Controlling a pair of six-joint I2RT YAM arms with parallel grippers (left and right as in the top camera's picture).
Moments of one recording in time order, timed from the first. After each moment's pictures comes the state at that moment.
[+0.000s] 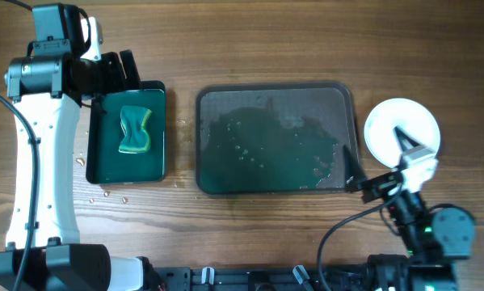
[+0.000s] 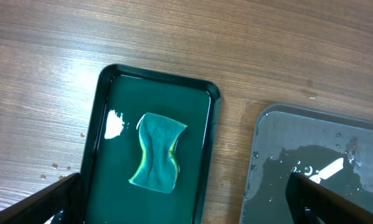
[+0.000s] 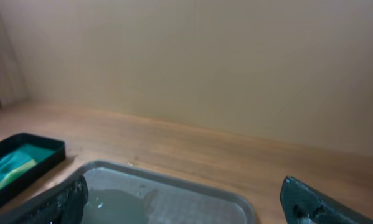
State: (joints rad) left arm 0.09 1.59 1.66 -1.11 0.02 -0.14; right arm 0.00 0.23 0.33 -0.10 -0.34 -0.01
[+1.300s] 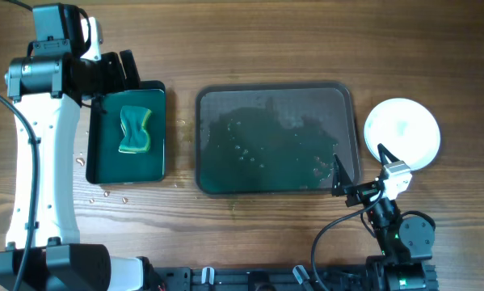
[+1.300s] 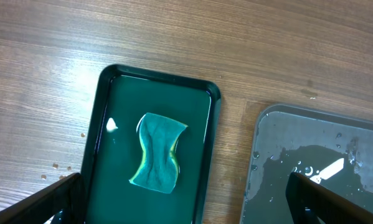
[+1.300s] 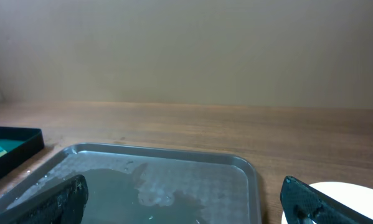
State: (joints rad) left arm 0.09 1.59 1.66 -1.11 0.02 -0.14; right arm 0.06 0.02 0.01 0.01 -0.20 0.08
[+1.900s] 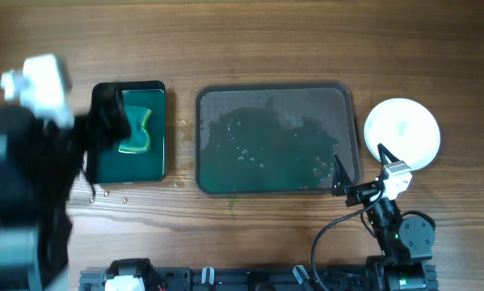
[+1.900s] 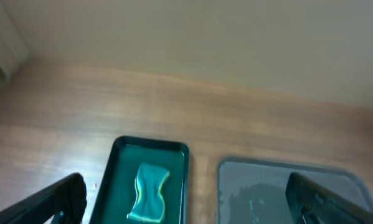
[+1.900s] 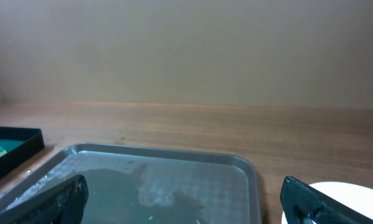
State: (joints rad) left arm 0.04 0.91 1.39 -0.93 0.00 -0.14; right arm 0.06 0.02 0.01 0.01 -0.20 0.08
